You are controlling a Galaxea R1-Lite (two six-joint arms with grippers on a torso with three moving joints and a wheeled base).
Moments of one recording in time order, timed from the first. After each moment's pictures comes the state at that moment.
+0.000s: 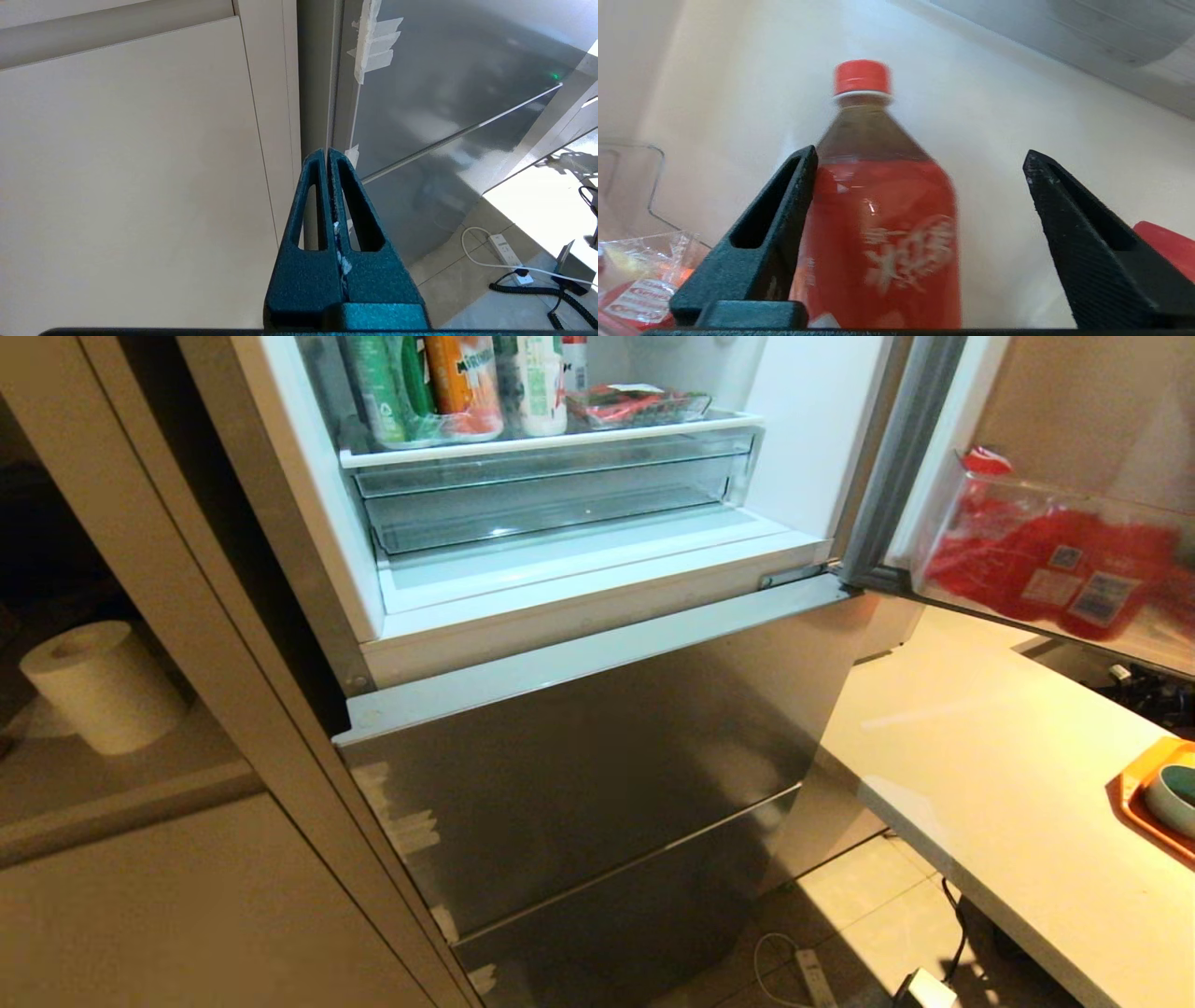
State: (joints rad) left arm 0.00 0.00 0.00 0.00 0.00 0.02; right arm -0.20 1.24 -0.77 -1.13 -0.10 -0.51
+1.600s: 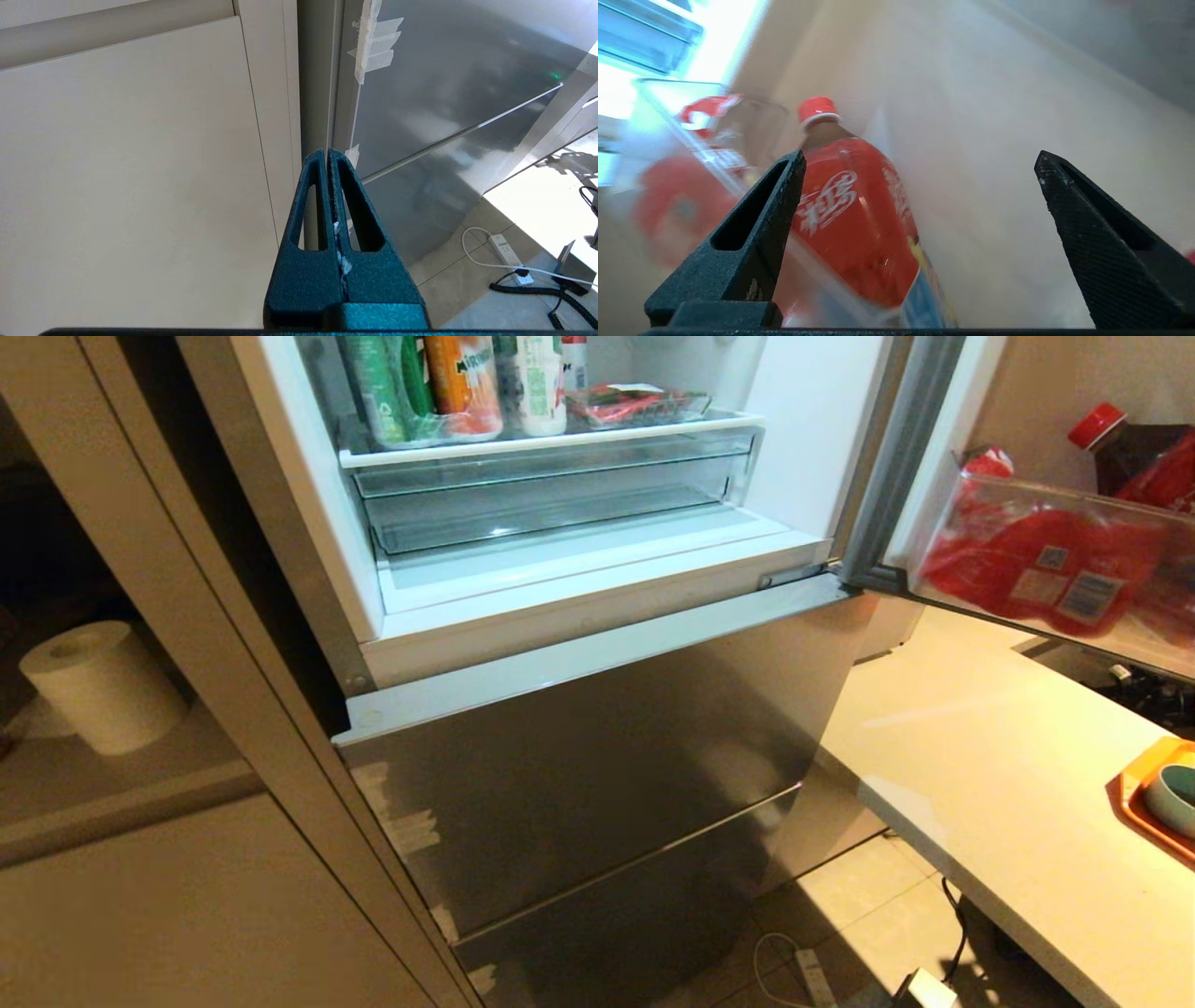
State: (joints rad) left arm 0.00 0.00 0.00 0.00 0.00 0.03; right arm -0.16 1.03 -0.76 -0.77 0.09 -0.55
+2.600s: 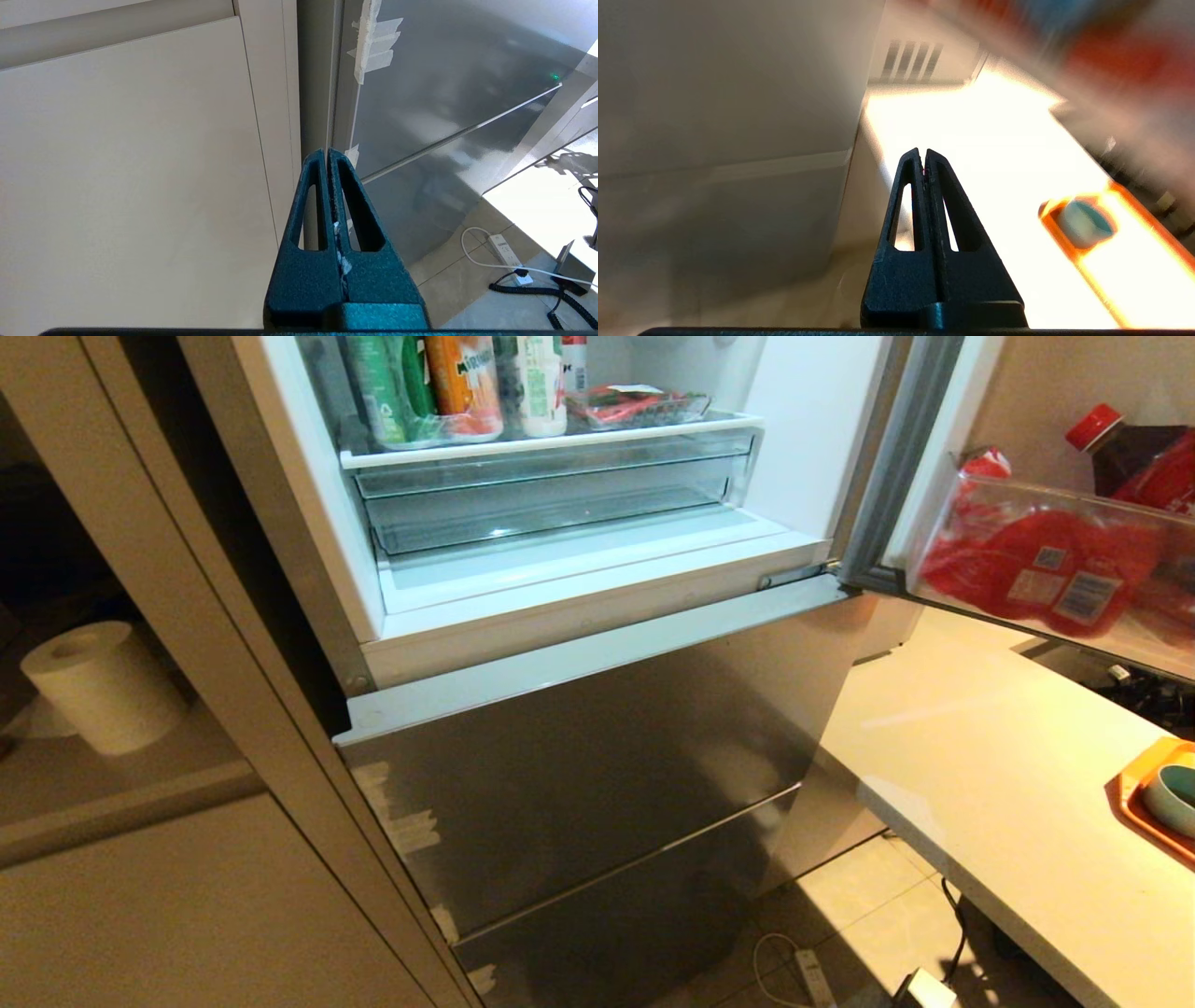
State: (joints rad) left arm 0.00 0.00 0.00 0.00 0.00 0.02; right arm -0.02 0.47 -0.44 -0.03 0.02 -0.24
